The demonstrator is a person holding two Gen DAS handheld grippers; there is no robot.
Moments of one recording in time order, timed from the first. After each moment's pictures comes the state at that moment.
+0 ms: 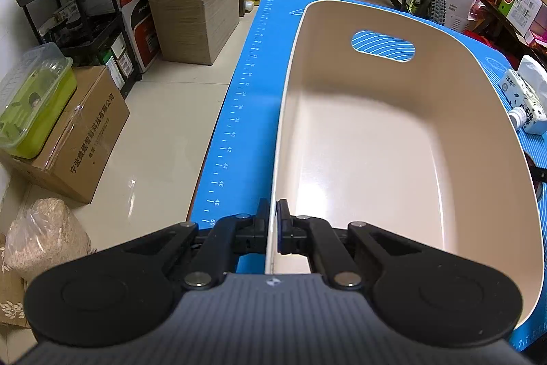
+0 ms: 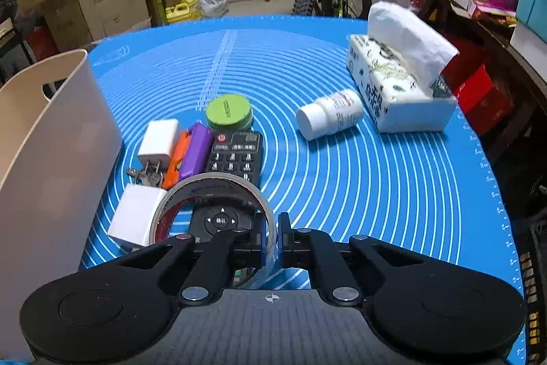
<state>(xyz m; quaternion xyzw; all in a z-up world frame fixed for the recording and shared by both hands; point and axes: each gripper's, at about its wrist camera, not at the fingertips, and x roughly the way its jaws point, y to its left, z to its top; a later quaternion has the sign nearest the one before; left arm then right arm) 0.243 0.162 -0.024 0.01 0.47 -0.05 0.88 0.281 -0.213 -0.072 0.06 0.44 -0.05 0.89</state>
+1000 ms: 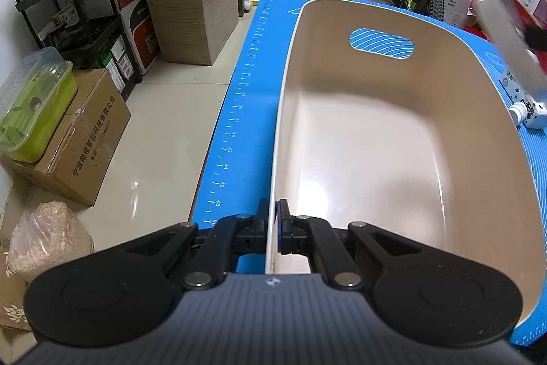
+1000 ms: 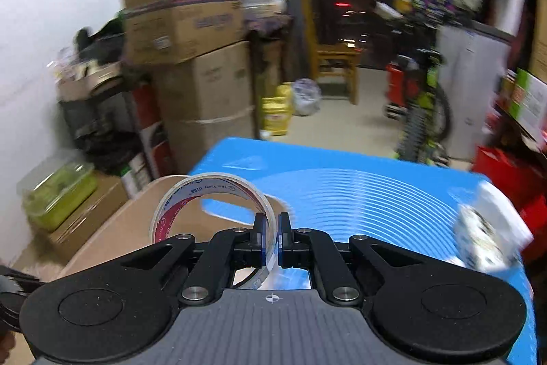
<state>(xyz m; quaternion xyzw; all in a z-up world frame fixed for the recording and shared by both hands) 0.241 0.161 -0.025 0.02 0.47 -0.05 0.88 0.296 -0.080 0.051 0.00 0.29 0.09 0.95</state>
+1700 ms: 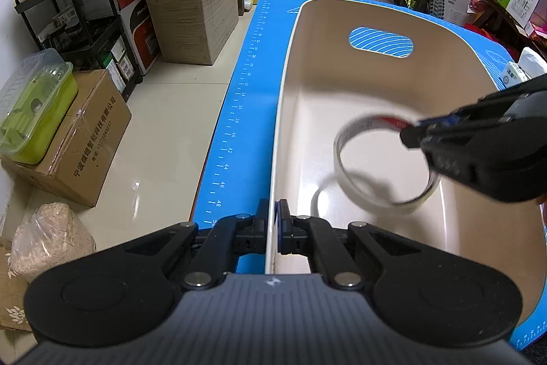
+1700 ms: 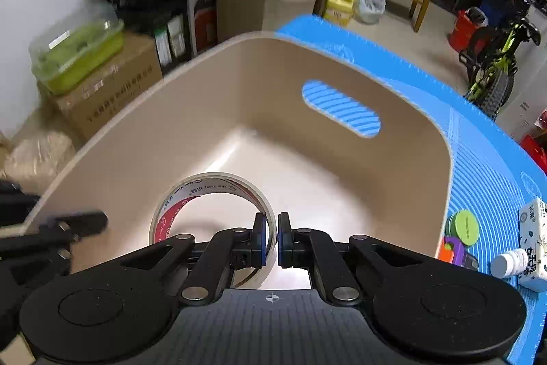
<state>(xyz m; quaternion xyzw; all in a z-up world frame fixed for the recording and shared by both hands) 0.243 0.159 -0.026 0.02 0.47 -0.05 0.88 0.337 0.035 -0.024 -0.13 0.48 0.14 0.86</state>
